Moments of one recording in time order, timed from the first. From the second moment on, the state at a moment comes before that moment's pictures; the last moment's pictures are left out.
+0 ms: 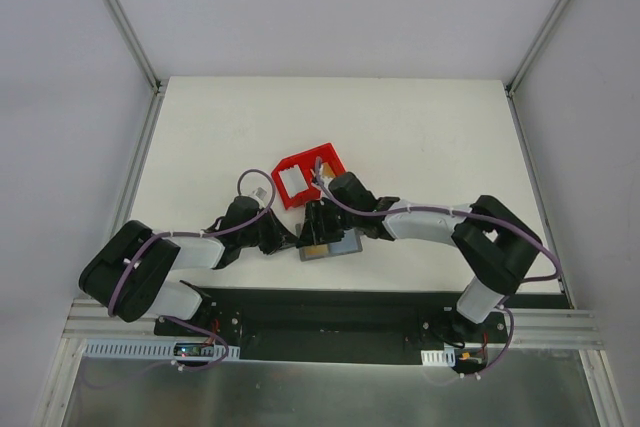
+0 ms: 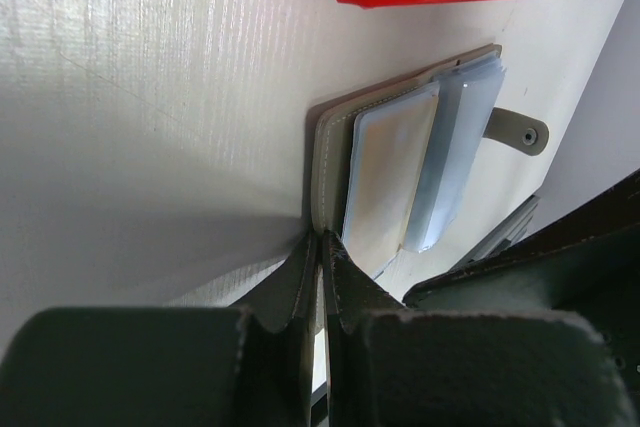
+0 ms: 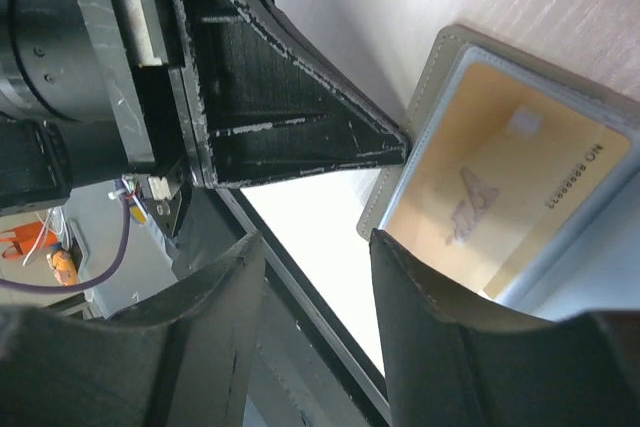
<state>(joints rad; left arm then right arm) -0.52 1.38 0.26 0.35 0.33 -1.05 0.91 1.68 0.88 0.06 -0.44 0.71</state>
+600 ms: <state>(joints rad) -0.52 1.38 0.25 0.37 0.33 -1.06 0.86 1.44 0.79 -0.28 -0.06 0.68</state>
